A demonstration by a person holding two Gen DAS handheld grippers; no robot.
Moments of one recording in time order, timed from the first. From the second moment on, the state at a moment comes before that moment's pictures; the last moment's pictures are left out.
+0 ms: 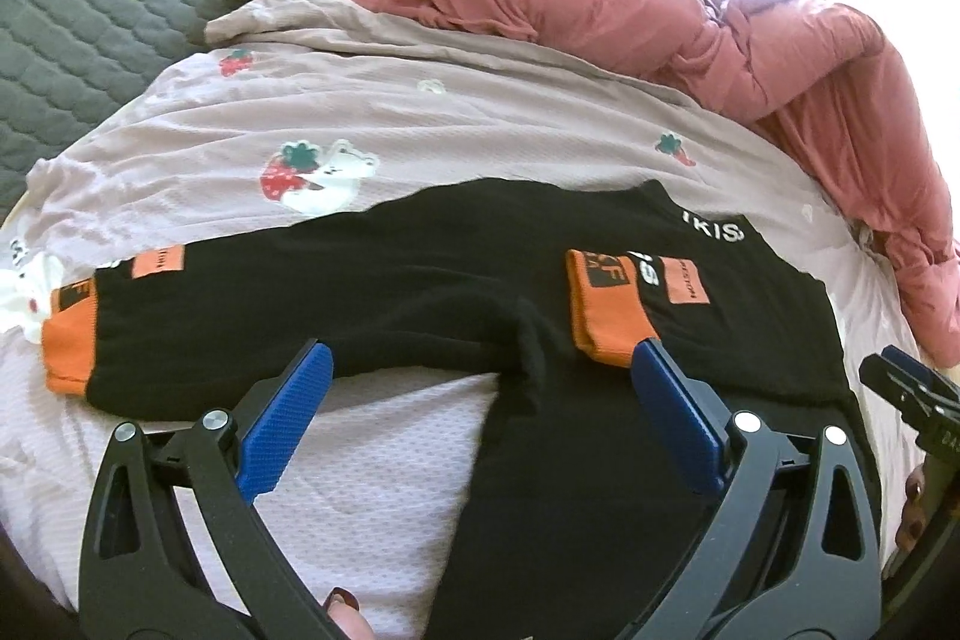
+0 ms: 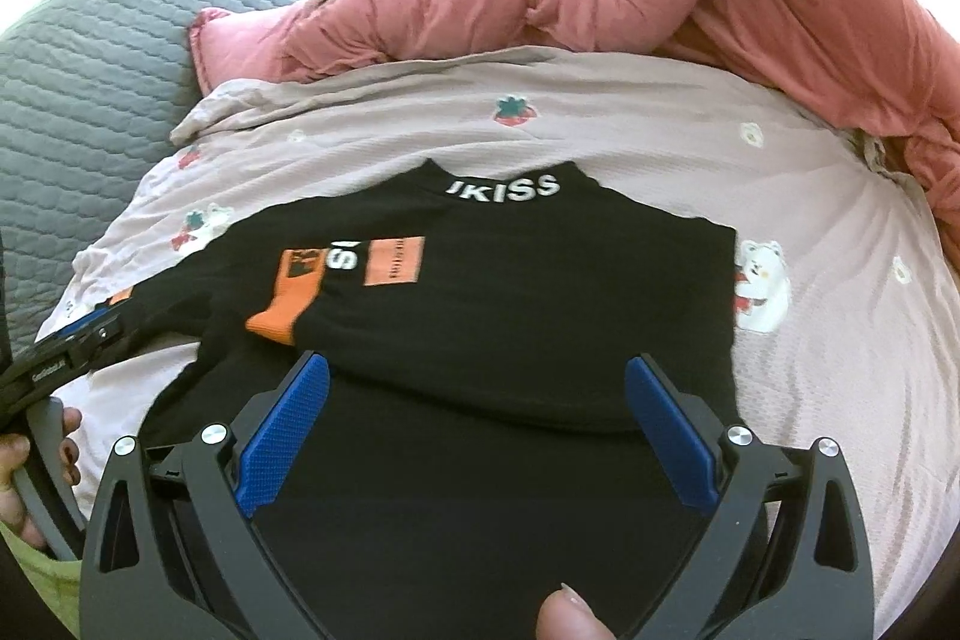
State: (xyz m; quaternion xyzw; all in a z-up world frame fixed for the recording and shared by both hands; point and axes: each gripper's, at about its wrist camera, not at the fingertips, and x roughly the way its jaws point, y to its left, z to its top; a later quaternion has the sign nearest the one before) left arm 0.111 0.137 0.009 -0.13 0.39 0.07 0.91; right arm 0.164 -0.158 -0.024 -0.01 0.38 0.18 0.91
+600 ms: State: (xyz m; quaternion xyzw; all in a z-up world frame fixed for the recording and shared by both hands) left arm 0.081 0.195 0.022 -0.16 0.36 0.13 0.91; right arm 0.152 -0.090 -0.011 -0.03 0.36 0.22 0.91
